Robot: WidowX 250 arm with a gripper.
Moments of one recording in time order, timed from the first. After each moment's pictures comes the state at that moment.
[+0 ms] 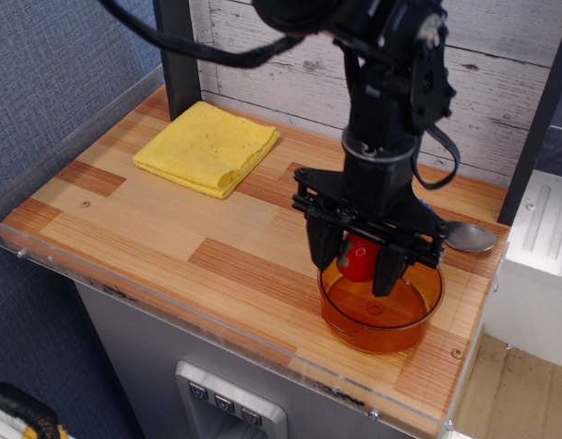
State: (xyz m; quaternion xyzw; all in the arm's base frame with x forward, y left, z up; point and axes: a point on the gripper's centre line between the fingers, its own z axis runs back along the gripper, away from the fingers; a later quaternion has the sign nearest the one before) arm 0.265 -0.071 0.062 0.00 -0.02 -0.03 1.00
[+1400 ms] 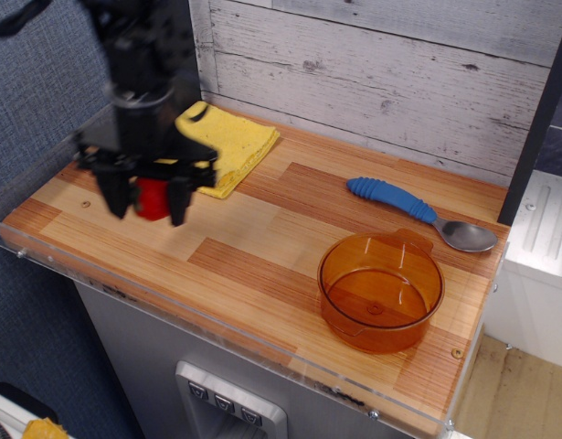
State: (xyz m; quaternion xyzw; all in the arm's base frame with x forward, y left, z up) arm 0.244 0.108 0.052 0.07 -0.04 0.21 0.97
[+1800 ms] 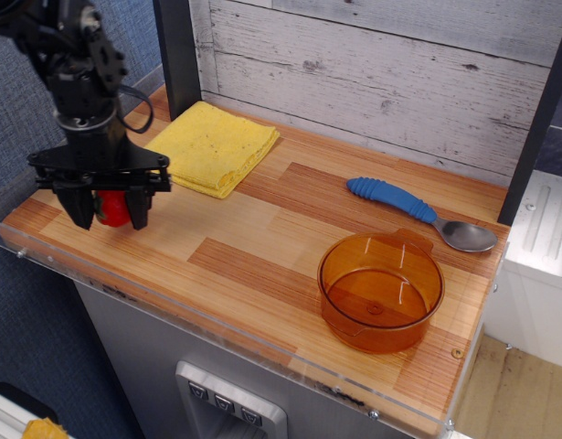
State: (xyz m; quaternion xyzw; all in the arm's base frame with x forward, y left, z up) arm 0.241 0.146 0.030 0.05 -0.07 0.26 0.96
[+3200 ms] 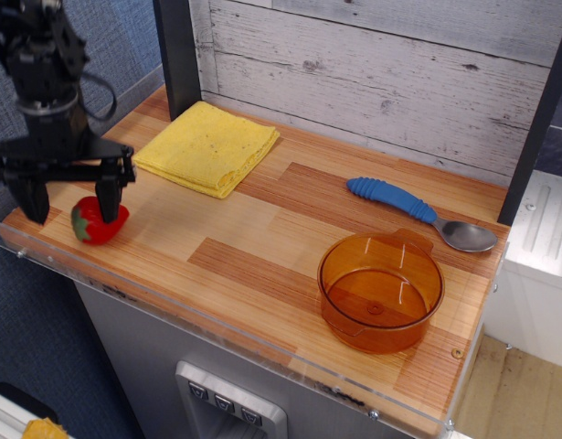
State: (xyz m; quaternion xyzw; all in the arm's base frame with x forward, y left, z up) arm 0.226 0.161 0.049 0.07 -0.03 0.28 0.96
